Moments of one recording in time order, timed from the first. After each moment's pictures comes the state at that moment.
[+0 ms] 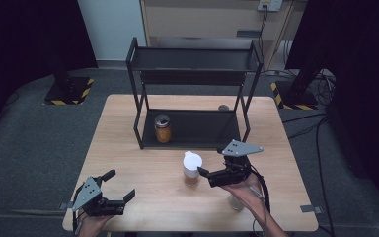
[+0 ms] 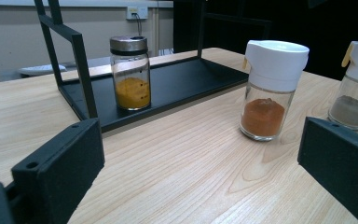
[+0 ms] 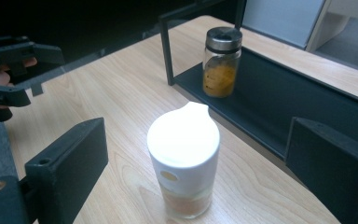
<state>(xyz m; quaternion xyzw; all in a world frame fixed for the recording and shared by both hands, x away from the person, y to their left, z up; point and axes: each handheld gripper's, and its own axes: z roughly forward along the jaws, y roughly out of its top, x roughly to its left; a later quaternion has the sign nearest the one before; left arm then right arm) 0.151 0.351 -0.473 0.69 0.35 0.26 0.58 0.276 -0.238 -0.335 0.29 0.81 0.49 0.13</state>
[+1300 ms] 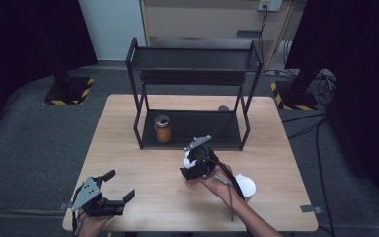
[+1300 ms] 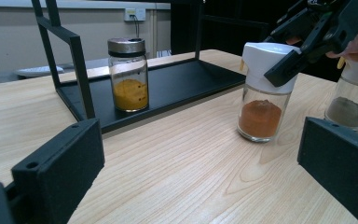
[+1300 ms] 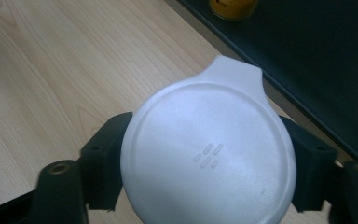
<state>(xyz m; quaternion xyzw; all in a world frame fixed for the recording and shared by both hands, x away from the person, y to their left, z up) 0.151 0.353 -0.474 0.69 0.35 0.25 0.58 0.325 -0.125 -0.330 0.30 0.90 0.30 0.12</state>
